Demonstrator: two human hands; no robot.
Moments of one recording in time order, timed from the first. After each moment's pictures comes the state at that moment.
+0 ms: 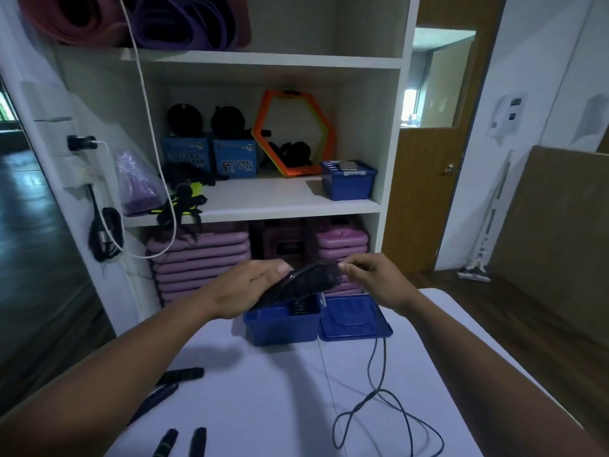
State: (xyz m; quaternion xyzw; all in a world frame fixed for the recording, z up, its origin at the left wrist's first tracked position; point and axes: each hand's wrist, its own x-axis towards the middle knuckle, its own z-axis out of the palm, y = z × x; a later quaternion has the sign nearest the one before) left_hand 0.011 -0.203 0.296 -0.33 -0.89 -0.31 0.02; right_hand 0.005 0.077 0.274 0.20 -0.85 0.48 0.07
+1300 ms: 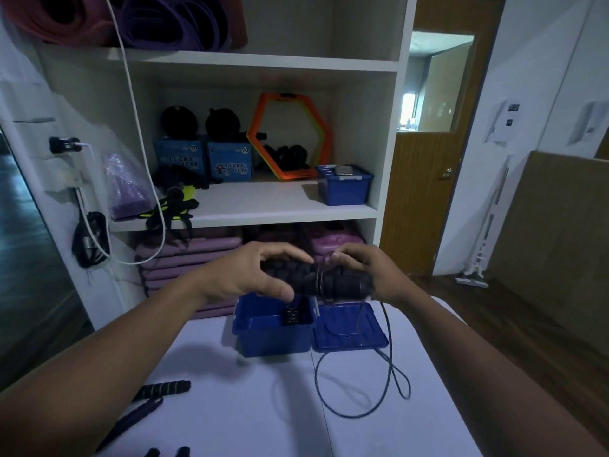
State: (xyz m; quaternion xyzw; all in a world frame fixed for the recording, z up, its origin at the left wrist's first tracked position) left_hand -0.012 -0.176 0.333 -0.33 -0.79 -0.49 -0.15; right_hand -0.022 0.089 0.294 0.25 -0.84 0.47 0.08
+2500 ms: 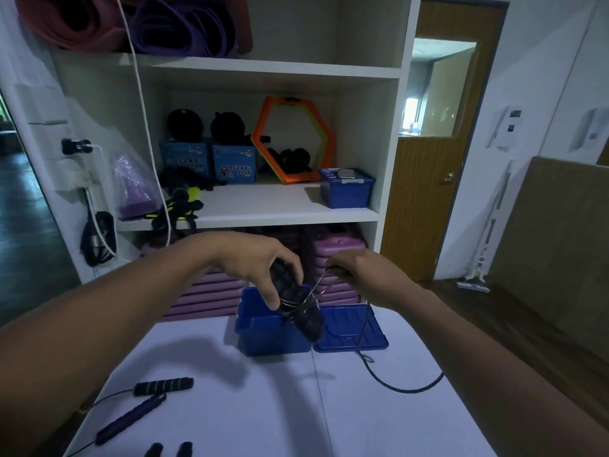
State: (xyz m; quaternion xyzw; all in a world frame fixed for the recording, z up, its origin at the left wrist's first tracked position) left_hand -0.024 -0.166 0.376 -0.34 -0.91 -0.13 -0.22; right_hand -0.022 0.083 0.298 0.32 -0.92 0.10 0.19
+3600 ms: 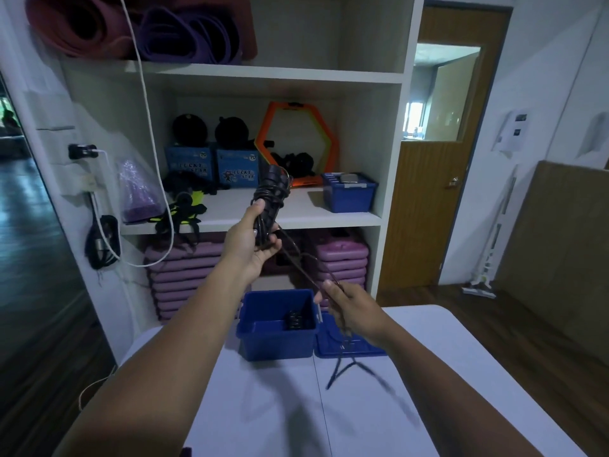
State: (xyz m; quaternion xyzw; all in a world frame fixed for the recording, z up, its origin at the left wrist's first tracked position) left_hand -0.061 -0.147 0.331 0.00 -0.49 -0.87 0.04; right_hand -0.010 0.062 0.243 0.14 -0.78 0.61 -0.04
